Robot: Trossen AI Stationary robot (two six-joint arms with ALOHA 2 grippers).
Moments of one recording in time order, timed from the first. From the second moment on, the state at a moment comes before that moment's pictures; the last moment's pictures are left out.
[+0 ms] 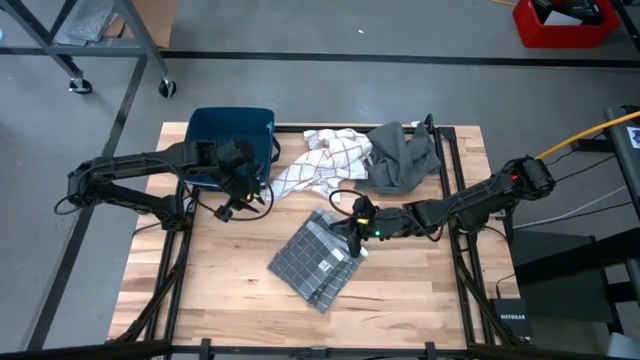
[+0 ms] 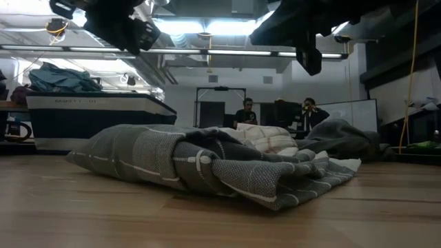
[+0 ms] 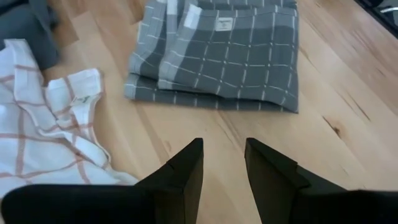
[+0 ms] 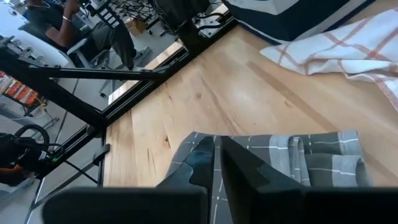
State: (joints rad) left arm 0.27 1.12 1.01 -0.90 0.40 0.72; right arm 0.27 1.42 0.77 0.28 0.32 0.76
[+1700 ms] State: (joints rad) left arm 0.27 1.12 1.01 -0.88 0.40 0.63; right arm 0.21 1.69 1.01 0.29 0.42 0.53
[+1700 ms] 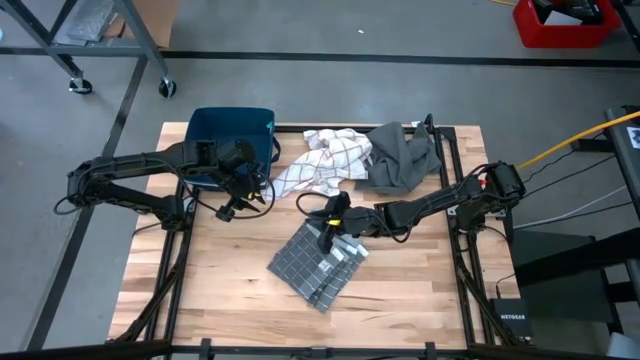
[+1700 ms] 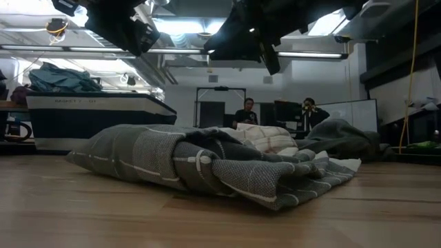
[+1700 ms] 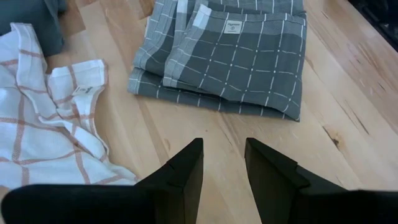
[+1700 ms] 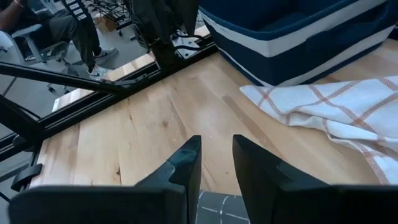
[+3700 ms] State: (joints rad) left arm 0.23 1.12 1.01 -0.88 0.38 0.54; right arm 0.29 1.68 1.00 0.17 0.03 0.83
